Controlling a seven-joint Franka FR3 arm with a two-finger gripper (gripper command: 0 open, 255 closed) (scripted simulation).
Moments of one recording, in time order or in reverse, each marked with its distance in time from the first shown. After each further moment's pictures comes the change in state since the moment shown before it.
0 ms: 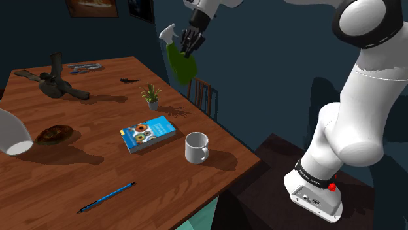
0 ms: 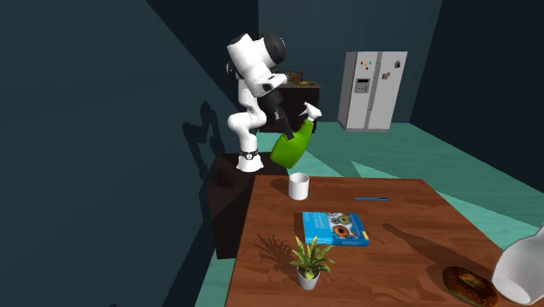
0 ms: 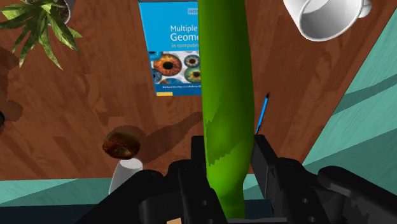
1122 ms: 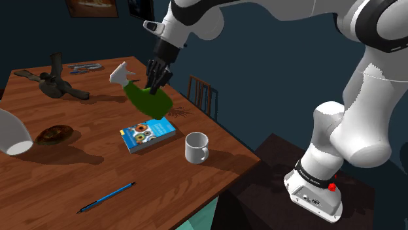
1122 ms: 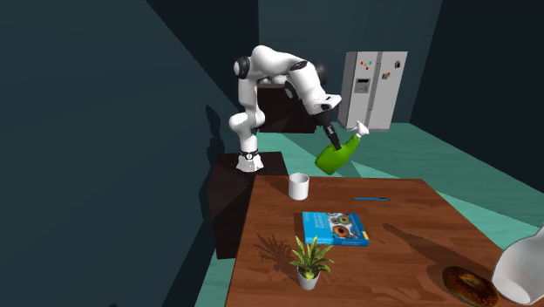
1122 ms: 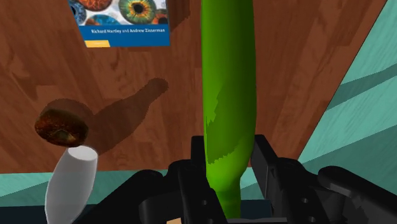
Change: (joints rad) arm 0.226 -0.028 0.187 -0.247 -0.025 0.395 0.252
